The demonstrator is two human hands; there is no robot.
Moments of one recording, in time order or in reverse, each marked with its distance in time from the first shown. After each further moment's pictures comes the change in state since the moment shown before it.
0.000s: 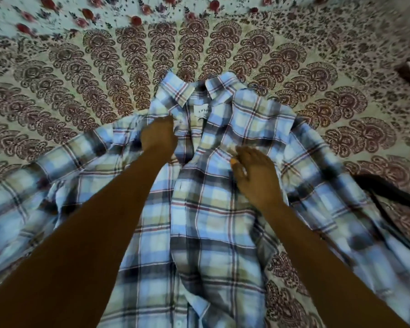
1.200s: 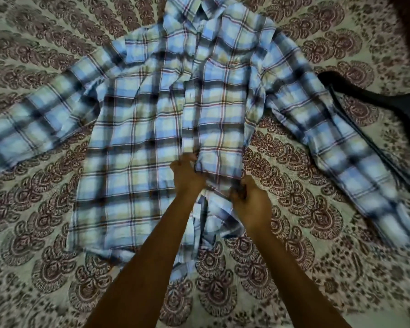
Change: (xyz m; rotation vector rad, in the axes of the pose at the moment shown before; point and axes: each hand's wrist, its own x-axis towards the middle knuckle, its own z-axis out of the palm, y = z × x) left_hand -0.367 0.033 0.011 -0.749 -0.271 -0.423; right_hand -0.326 -0.059 -0.021 0.145 -0.159 0.464
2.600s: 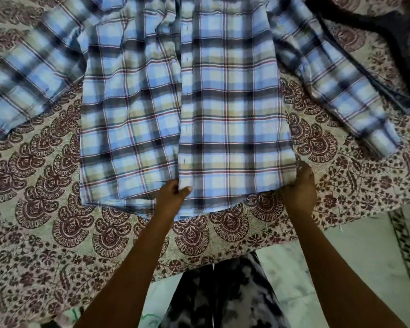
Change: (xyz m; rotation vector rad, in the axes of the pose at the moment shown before) left_hand -0.111 -0.143 -0.049 -0.198 -0.313 -0.178; right_hand -0.110 0.120 0.012 0.015 0.352 0.321
